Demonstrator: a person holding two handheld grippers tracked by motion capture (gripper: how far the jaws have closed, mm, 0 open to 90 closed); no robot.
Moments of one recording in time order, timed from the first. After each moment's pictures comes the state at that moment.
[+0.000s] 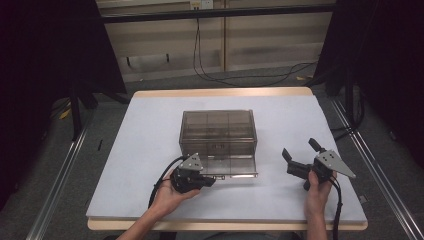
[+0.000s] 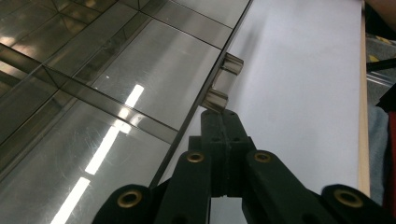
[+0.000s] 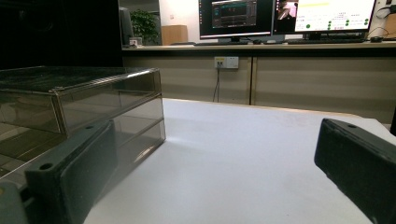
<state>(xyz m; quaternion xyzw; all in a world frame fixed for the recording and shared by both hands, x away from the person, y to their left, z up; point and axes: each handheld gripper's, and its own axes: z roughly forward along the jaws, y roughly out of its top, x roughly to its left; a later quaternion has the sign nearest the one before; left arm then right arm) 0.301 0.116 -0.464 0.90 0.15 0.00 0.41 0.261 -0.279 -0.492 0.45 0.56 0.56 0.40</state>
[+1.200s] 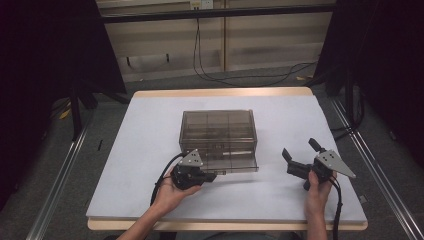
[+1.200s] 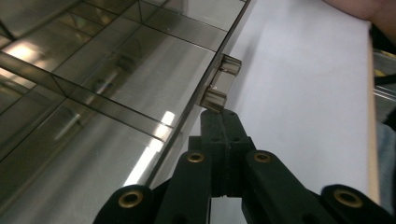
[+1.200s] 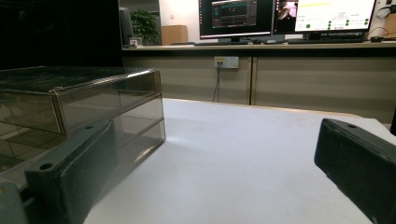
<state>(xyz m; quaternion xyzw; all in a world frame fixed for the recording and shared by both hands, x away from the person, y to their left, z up) 0.306 0.114 -0.460 0.89 0.17 0.01 0.42 0.261 -0.279 -0.492 0.45 0.56 0.56 0.40</state>
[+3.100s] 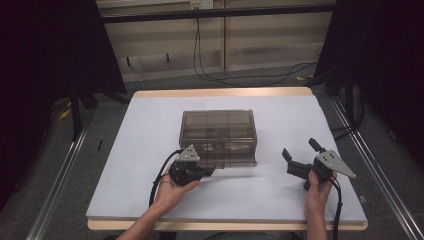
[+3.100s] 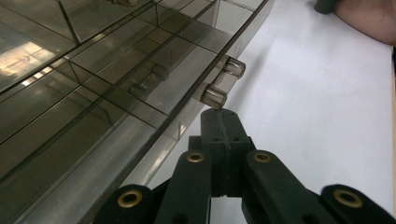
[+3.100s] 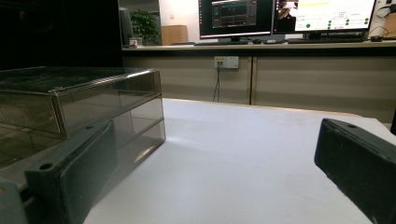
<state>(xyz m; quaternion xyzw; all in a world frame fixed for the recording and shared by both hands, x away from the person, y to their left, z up) 0.315 0.119 -0.461 0.87 0.21 0.02 0.44 0.261 -0.279 -0.492 0.46 0.56 0.56 0.40</state>
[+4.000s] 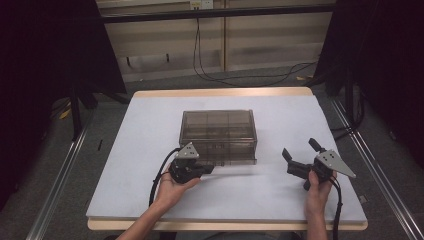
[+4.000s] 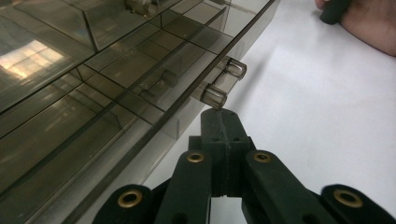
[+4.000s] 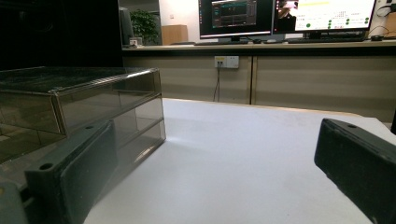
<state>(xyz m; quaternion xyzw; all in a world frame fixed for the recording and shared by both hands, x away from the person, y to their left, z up) 0.320 0.119 -0.460 0.87 0.23 0.02 0.45 0.261 -0.279 -0.492 0.45 0.56 0.56 0.40</state>
